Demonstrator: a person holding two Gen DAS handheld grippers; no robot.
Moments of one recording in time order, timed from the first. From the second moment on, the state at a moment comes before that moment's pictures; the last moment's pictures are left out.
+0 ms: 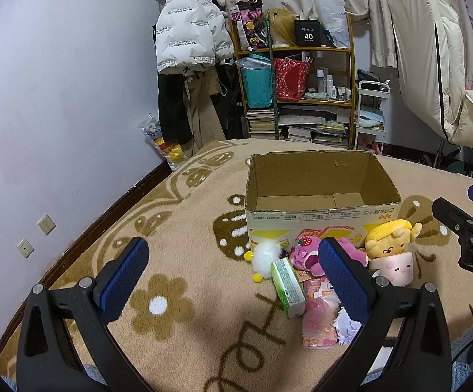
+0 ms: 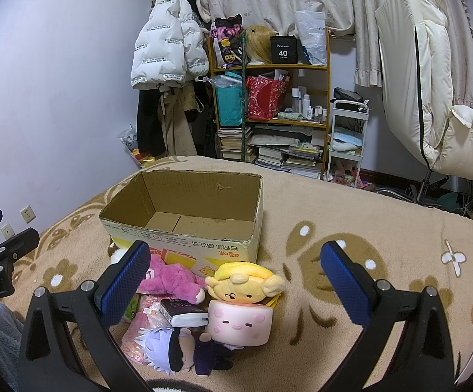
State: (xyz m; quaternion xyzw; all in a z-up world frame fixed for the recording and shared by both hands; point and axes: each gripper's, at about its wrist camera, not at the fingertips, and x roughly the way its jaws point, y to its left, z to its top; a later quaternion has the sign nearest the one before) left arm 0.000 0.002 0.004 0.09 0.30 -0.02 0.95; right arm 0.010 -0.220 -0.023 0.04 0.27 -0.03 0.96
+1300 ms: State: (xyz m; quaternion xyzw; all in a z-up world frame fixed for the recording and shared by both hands) left arm 0.036 0.002 -0.016 0.05 0.37 -0.02 0.93; right arm 0.036 -0.224 -0.034 0.06 0.29 -0.02 0.95
